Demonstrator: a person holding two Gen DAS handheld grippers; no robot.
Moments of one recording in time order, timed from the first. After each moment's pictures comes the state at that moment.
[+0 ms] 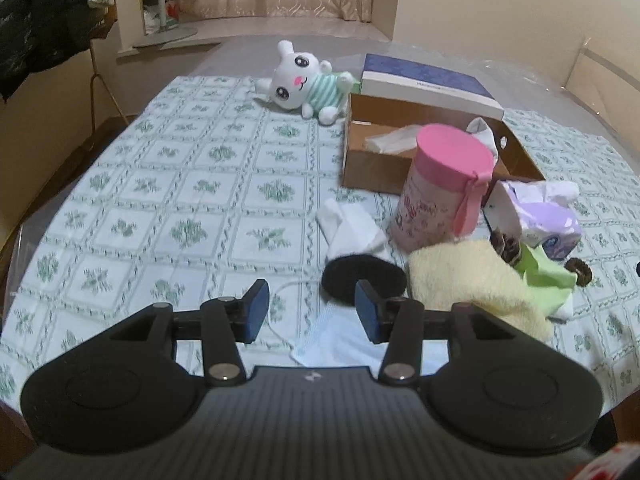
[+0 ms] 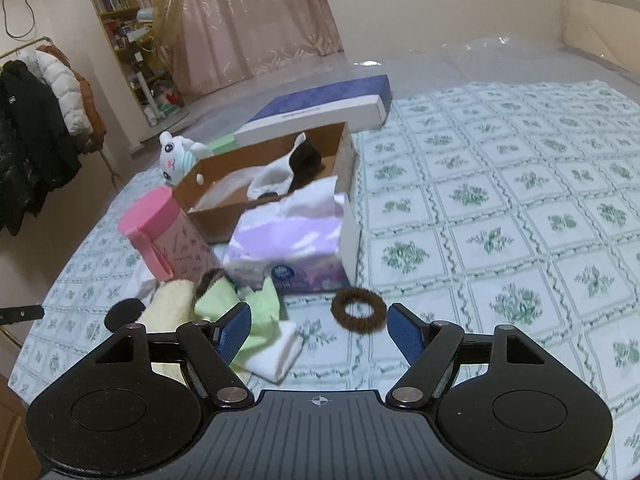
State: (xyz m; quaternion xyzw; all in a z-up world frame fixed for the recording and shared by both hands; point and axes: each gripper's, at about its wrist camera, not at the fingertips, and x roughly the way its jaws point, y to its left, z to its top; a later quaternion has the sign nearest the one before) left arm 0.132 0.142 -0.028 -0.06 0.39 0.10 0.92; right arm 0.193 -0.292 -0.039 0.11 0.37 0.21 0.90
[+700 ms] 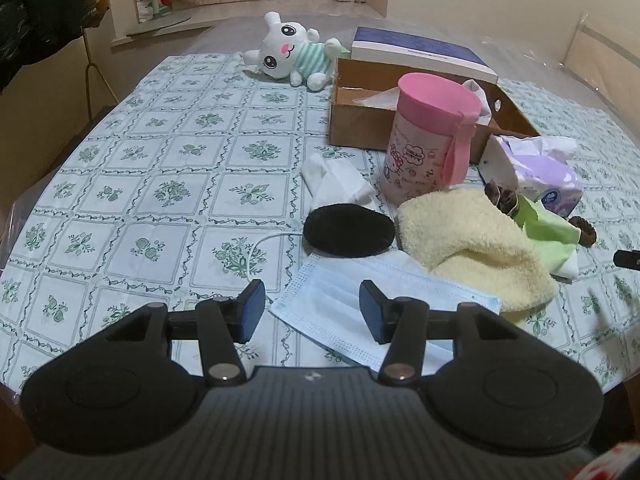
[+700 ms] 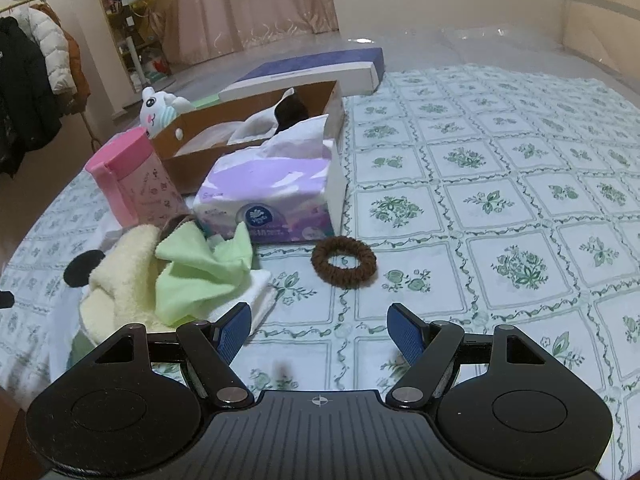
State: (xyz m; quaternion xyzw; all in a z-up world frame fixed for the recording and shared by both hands) left arm 0.124 0.116 -0.059 -0.05 0.41 0.09 0.91; right arm 0.191 -0.273 -0.085 0.06 0.38 0.19 0.90
